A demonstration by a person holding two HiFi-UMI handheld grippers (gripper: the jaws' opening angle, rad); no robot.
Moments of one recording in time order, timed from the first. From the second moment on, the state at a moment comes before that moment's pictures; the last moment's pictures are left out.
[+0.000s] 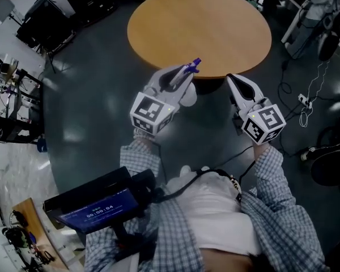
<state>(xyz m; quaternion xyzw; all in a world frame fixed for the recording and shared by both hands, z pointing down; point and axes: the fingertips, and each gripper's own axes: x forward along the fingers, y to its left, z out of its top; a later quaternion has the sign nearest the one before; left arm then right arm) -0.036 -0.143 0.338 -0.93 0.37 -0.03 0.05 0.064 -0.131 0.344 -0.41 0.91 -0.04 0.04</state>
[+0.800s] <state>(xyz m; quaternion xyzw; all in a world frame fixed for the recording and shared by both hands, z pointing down) 0.024 -0.090 0.375 -0.95 0.32 -0.03 0.04 0.115 -0.082 0.370 -0.50 0.86 -0.08 0.04</state>
